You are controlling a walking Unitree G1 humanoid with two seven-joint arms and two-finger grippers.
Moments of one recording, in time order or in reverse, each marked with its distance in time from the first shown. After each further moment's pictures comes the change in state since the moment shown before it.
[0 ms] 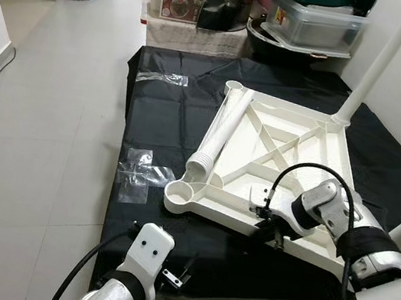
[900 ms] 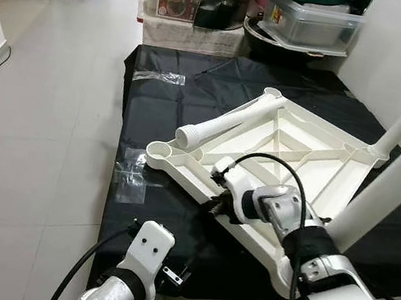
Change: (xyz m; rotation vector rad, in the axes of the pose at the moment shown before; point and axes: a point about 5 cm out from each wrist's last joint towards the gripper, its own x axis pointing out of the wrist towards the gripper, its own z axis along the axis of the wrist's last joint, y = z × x) left arm 0.001 0.001 0.003 0.005 -0.010 0.000; right arm 0.040 -0.001 0.067 0.465 -0.373 -0.176
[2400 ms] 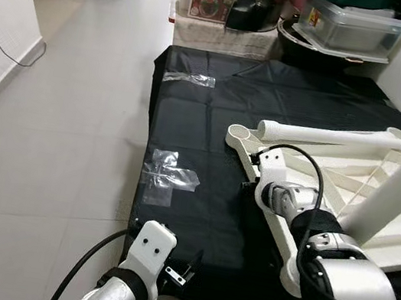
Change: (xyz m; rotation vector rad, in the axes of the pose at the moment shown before) left arm -0.004 -0.003 0.004 -0.003 -0.019 -0.007; right arm -0.009 -0.040 -0.015 0.520 -0.068 -0.638
